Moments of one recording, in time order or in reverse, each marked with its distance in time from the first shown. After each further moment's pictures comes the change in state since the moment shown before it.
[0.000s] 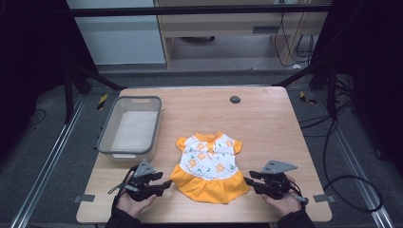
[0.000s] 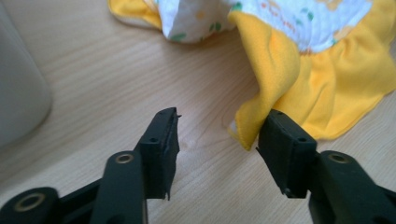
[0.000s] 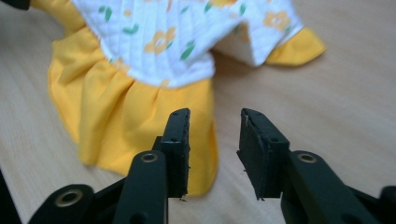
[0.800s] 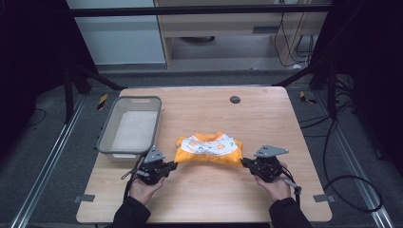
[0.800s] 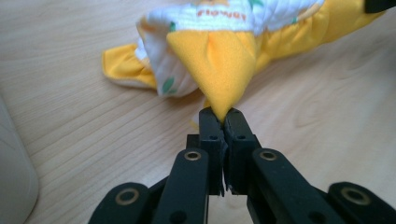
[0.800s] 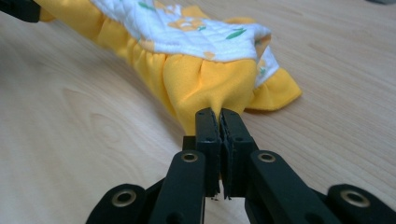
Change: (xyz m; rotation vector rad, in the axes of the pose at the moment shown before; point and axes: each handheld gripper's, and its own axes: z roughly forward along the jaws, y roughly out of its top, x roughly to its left) left arm 0.003 0.037 0.023 -0.066 -0.030 0.029; right arm -0.015 0.034 0.023 -0.028 -0.049 0.016
